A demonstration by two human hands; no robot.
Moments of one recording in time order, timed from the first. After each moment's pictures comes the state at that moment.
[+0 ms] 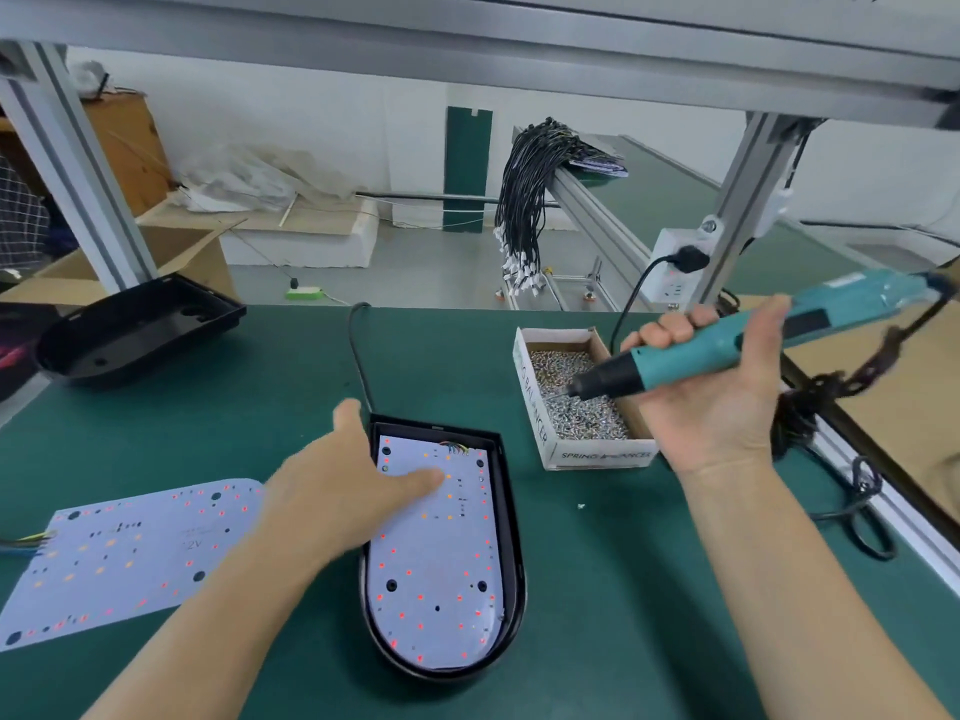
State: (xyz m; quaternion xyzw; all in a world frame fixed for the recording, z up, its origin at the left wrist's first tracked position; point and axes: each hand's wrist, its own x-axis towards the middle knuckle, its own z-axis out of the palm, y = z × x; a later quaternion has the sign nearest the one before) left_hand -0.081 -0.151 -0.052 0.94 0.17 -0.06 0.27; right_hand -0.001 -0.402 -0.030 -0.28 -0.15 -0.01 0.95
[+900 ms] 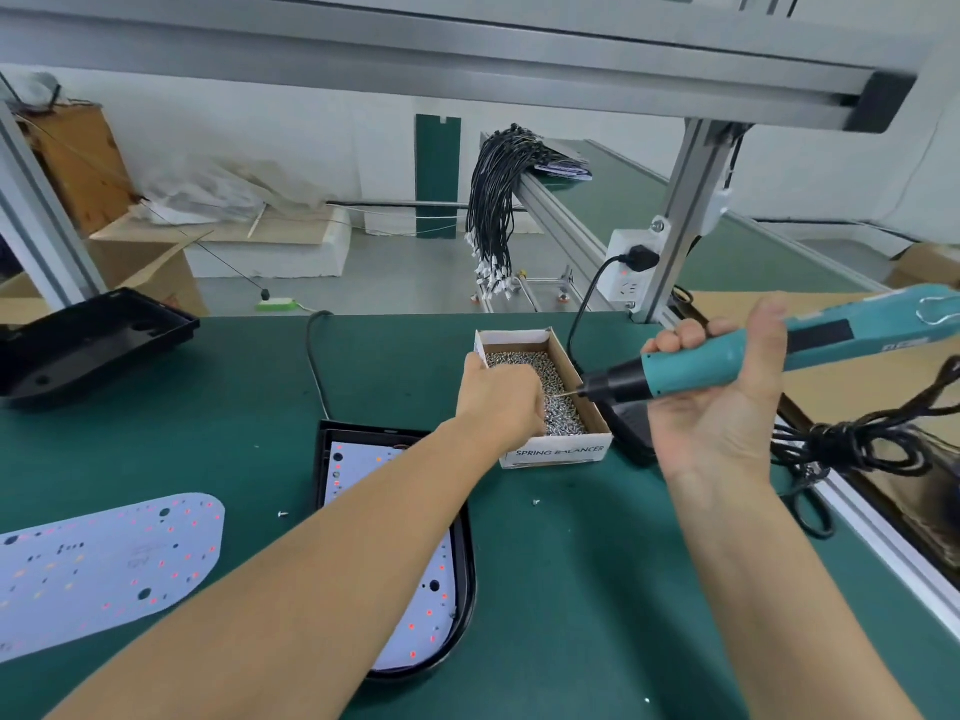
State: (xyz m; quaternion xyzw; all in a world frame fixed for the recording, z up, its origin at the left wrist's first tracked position) left_hand 0.033 -0.284 -0.066 0.98 -0.12 0.03 0.15; right_hand -0.027 -0.422 -0.015 -0.31 -0.05 -0.18 0.93
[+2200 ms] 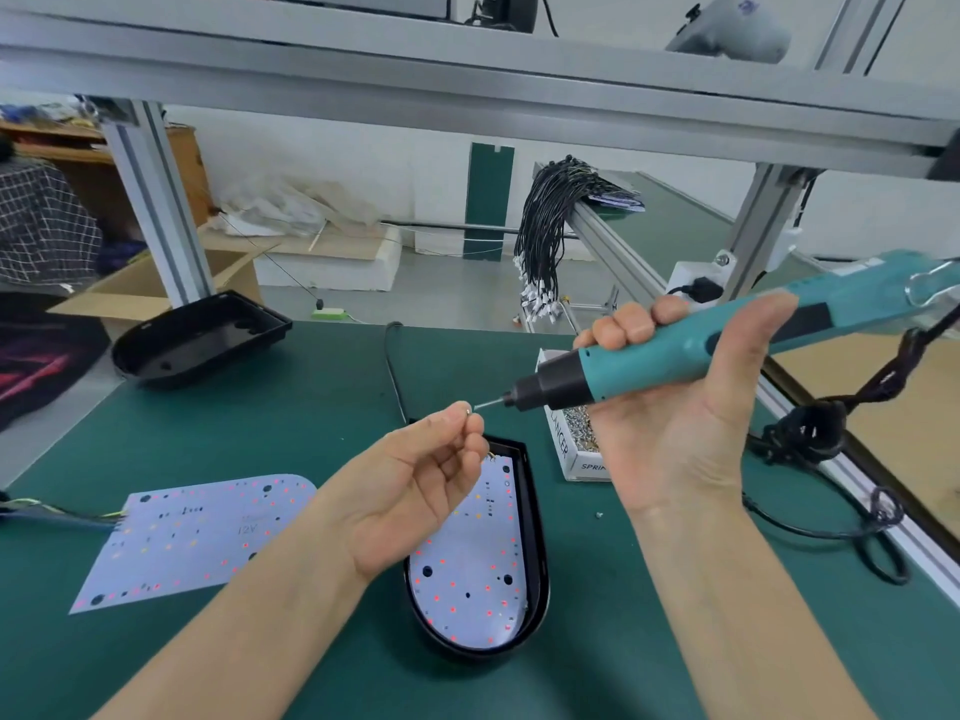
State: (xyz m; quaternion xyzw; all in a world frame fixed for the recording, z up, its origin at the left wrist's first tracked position) left_hand -0.100 -0.165 -0.026 0.34 0.12 -0.14 0.92; right_hand -0.071 -0.328 0.017 -0.30 -0.21 -0.02 0.93
